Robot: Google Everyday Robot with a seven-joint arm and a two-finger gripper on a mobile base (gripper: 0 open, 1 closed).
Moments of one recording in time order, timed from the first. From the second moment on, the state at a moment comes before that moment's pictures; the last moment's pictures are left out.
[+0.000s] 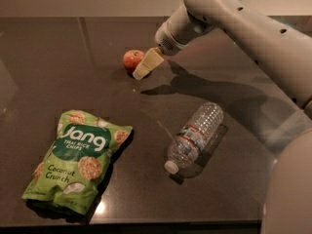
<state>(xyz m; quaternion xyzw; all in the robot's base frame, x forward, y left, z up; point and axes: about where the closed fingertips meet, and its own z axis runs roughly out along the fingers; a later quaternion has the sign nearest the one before) 0.704 0.014 0.876 -0.52 0.78 0.14 0.33</state>
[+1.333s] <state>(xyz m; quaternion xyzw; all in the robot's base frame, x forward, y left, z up) 0.730 0.042 0.855 -0.51 0.78 0.13 0.32</state>
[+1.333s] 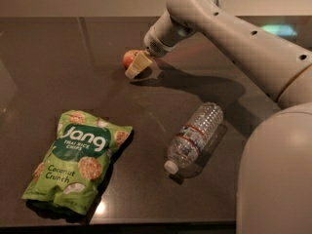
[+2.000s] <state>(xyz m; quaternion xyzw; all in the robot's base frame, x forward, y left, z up) 0.722 0.048 0.864 -0.52 0.78 0.15 0.33</state>
